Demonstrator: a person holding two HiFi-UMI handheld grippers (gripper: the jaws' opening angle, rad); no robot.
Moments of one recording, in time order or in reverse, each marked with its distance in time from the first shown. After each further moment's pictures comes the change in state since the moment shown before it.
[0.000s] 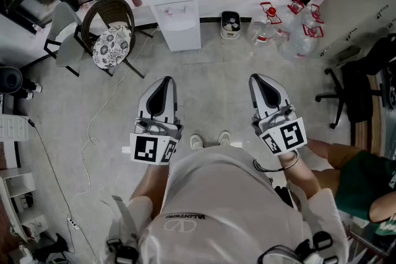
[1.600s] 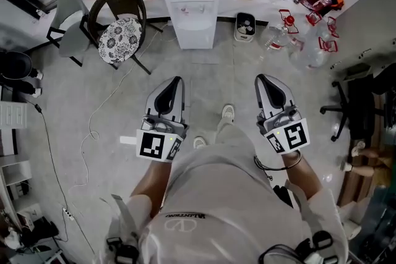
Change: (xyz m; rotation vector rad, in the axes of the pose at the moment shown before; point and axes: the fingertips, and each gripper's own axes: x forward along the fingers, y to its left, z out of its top) left arm 0.043 0.090 -0.045 -0.025 0.070 0.029; right arm 0.111 -0.008 -0.036 -0.014 0.041 0.067
